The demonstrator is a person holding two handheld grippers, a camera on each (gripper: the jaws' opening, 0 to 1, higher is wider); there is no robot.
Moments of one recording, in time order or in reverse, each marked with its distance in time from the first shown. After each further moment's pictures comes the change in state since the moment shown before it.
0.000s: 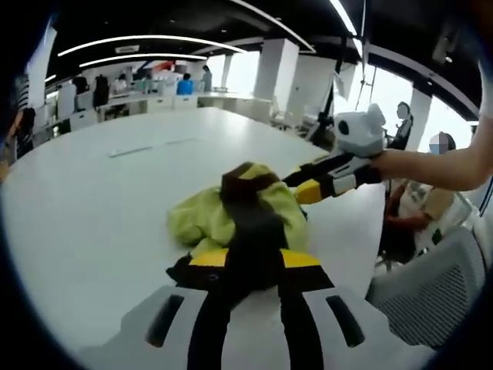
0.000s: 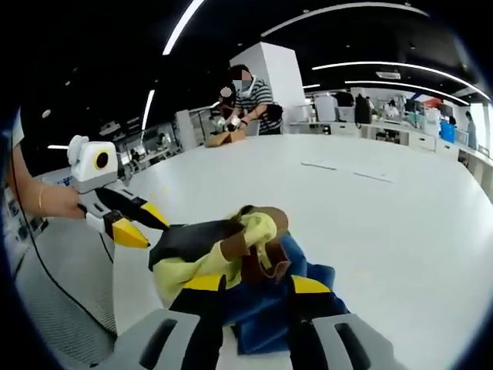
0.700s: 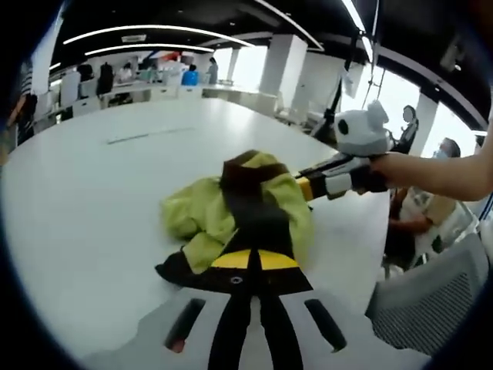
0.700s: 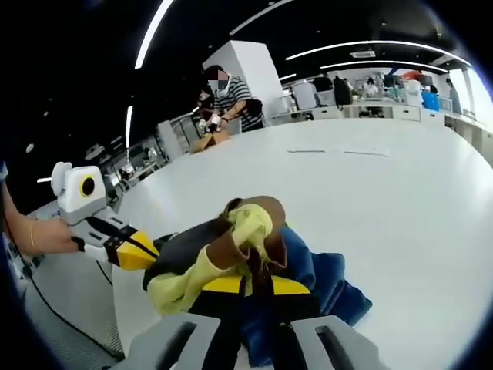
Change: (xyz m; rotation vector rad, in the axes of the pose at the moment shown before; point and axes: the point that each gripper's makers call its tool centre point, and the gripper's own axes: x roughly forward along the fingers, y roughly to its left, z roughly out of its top) left arm 0.013 0.000 -0.010 -0.032 0.027 0.020; right arm 0.014 -0.001 -0.006 0.164 -0.004 -0.034
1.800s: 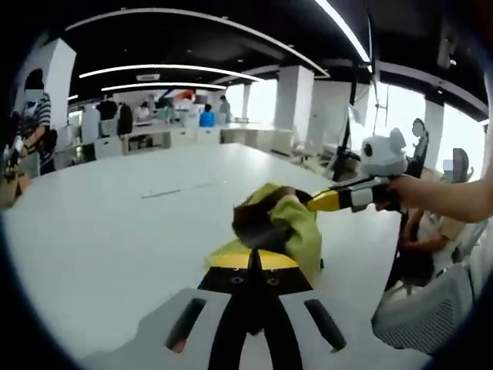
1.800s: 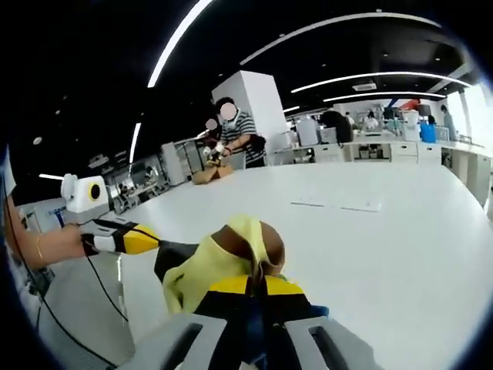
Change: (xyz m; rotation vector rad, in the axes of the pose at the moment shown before) left arm -0.066 0.020 0.082 0.047 -0.219 0.131; right arm -0.053 0.023 0.084 -0.101 -0.191 -0.035
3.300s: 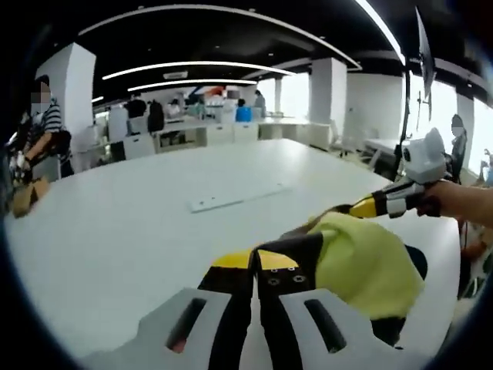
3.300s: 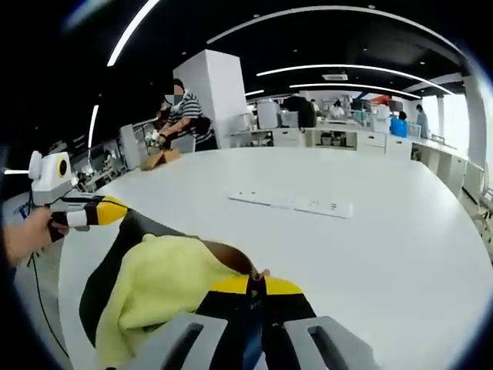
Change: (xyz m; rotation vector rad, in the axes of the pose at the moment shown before) left arm 0.107 0.150 0.009 0.007 0.065 0.195; right arm 0.124 -0.114 -0.007 0.030 0.150 -0.234
